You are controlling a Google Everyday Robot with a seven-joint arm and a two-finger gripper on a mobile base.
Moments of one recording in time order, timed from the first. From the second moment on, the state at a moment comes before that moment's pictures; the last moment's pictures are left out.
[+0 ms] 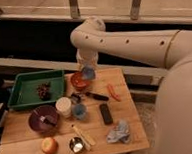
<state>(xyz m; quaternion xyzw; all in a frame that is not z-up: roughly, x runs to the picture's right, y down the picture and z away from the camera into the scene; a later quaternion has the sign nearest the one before) -0.036 -0.083 0.739 -0.17 0.08 0.71 0.67</state>
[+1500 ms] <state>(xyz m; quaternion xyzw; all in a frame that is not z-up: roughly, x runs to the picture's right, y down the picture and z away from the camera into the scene) -0.079 -0.074 0.888 -0.24 0.07 0.76 0.60</state>
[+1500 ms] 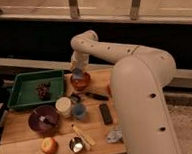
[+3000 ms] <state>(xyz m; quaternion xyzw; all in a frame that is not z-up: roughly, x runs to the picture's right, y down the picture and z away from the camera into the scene) -0.064 -0.045 0.950 -0.27 0.07 0.78 0.56</state>
